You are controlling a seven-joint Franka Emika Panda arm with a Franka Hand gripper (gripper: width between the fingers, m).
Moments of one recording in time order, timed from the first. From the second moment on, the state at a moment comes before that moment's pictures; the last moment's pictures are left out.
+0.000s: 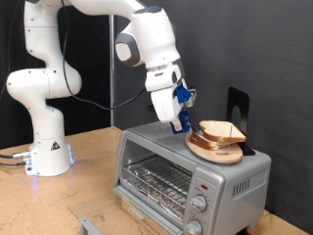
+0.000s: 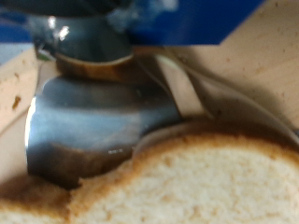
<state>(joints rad) -0.13 -0.04 0.36 -2.21 0.31 2.43 0.17</state>
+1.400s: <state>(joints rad) -0.13 -0.24 0.27 -2.32 0.74 2.38 -0.18</state>
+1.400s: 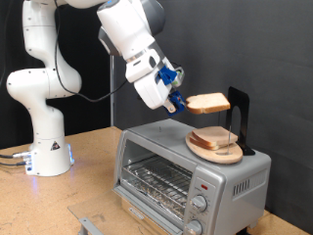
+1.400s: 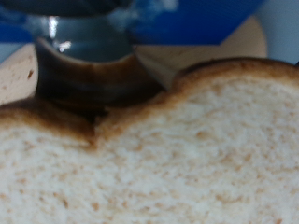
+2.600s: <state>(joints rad) -0.18 -0.42 0.10 -2.59 0.81 2.33 -0.36</state>
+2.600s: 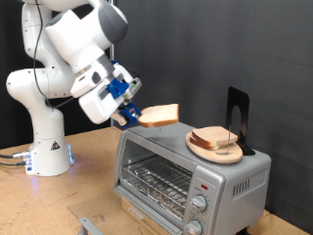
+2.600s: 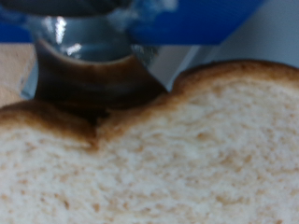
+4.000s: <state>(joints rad) -0.23 -0.26 0.03 -2.66 0.85 2.48 -0.63</state>
